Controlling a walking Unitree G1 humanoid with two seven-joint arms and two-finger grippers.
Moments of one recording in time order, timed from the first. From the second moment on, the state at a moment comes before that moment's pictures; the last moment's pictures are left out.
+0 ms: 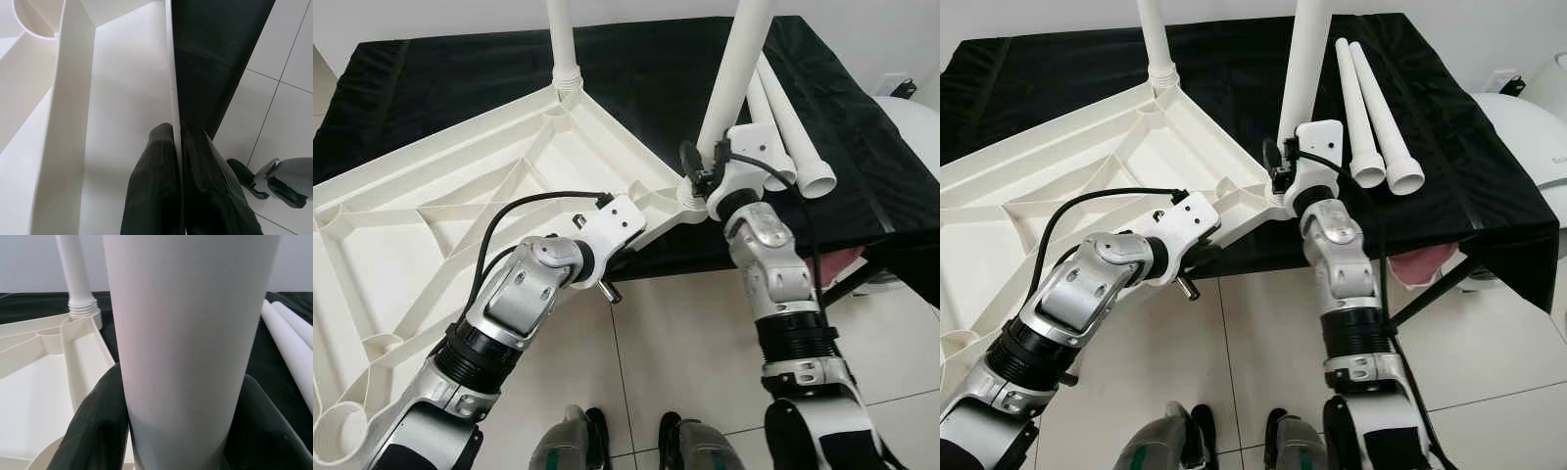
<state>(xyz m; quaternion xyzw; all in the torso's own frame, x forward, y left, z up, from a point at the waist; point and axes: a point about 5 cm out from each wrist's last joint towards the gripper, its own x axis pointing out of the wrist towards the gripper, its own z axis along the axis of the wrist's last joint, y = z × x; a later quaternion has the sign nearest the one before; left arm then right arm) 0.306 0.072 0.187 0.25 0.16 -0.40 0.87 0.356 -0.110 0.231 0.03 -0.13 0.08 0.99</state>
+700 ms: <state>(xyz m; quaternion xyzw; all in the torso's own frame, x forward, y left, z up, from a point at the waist) 0.305 0.071 0.187 0.25 0.16 -0.40 0.86 0.343 -0.094 0.230 0.03 -0.12 -0.04 0.99</state>
